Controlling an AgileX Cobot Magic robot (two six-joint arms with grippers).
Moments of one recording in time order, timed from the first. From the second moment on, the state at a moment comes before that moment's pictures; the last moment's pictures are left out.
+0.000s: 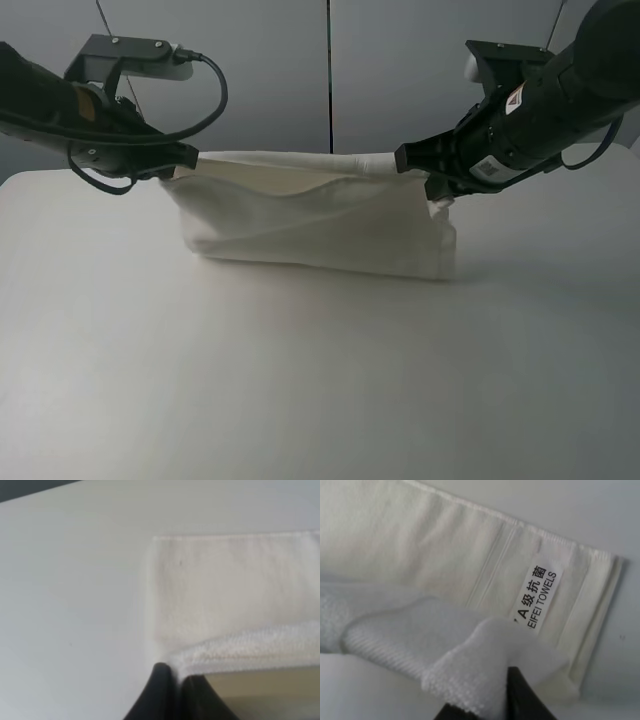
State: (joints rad) left arm -0.64 1.60 -0.96 0.31 0.32 -0.38; right arm 0.45 1.52 -0.89 0.04 0.48 0.28
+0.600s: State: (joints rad) left arm -0.62 1.71 -0.96 0.32 0.19 -0.38; right arm 0.43 1.67 -0.89 -0.03 0.31 0.28
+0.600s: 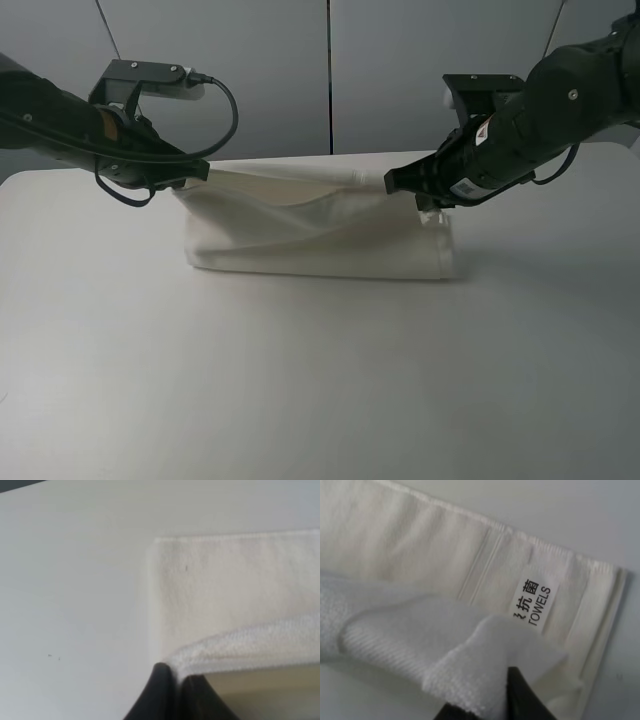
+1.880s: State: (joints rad) left arm -0.56 1.67 -0.96 0.35 0.11 -0.41; right arm 0.37 1.69 -0.89 -0.06 0.27 0.35
